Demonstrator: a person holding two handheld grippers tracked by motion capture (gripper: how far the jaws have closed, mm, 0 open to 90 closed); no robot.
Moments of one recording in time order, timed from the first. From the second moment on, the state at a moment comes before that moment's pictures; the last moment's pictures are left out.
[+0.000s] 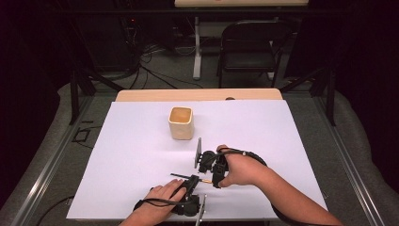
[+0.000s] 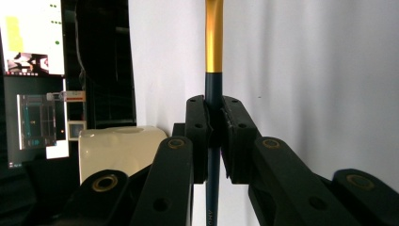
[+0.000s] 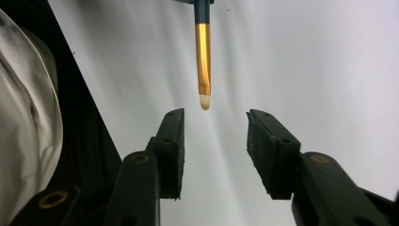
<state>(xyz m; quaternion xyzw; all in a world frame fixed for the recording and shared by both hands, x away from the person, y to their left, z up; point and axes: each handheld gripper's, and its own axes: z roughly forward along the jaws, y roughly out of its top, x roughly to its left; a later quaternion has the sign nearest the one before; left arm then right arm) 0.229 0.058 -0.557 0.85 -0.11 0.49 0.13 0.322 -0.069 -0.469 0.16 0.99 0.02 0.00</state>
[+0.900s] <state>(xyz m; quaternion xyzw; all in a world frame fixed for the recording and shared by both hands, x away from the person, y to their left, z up) 0.236 0.074 -0.549 0.86 -0.06 0.48 0.16 0.324 -0.092 -0.465 0.18 0.98 0.08 0.02</state>
